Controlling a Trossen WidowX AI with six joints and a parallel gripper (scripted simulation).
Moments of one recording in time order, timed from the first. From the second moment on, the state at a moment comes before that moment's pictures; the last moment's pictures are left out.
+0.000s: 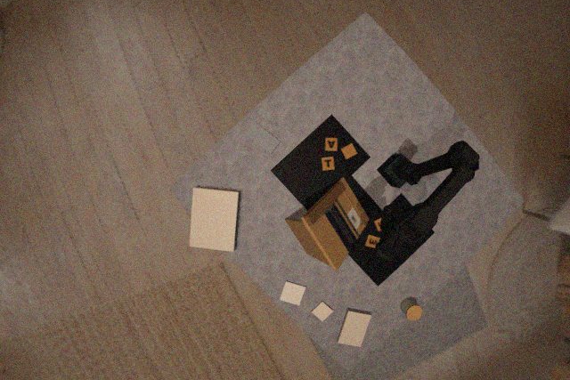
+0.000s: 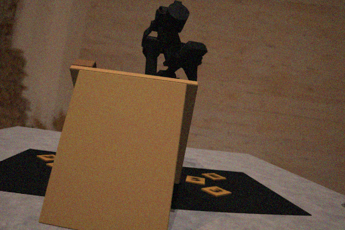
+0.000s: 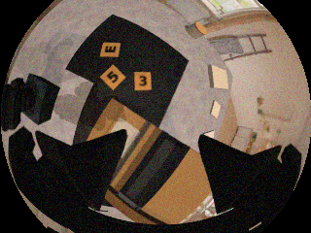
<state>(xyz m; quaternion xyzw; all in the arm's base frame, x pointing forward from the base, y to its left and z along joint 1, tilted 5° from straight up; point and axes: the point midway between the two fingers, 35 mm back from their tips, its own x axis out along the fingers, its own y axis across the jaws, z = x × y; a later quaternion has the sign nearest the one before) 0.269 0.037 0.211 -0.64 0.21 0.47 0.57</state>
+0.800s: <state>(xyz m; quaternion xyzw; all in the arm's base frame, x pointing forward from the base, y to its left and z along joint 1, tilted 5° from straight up) 0.187 0.215 0.009 -0.73 -0.10 0.67 -0.11</state>
